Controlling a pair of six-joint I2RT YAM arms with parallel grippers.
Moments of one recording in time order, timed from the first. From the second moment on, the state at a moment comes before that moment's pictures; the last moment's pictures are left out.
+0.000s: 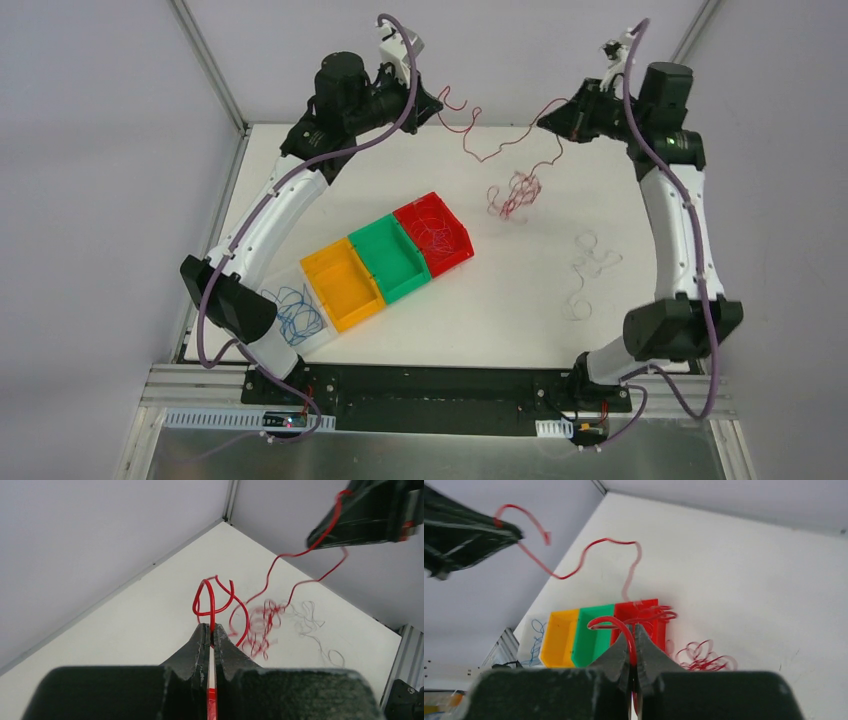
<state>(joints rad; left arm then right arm) -0.51 1.64 1.84 -0.28 0.36 -0.11 0.01 1.60 1.77 -0.67 -0.80 0.20</state>
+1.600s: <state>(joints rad) -0.58 1.81 1.90 -0.43 0.60 0.04 -0.17 1.43 1.66 -1.01 -0.87 0.03</state>
